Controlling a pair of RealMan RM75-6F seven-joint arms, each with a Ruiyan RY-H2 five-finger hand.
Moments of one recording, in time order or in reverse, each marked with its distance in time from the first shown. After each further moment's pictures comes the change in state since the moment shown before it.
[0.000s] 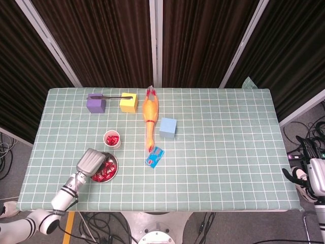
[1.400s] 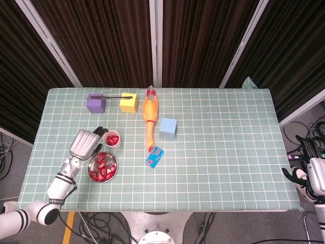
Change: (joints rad) left arm -0.053 0.172 -0.123 -0.277 -0.165 0.048 0.161; right arm 0.004 -0.003 0.002 0.011 -0.002 -0.005 0.014
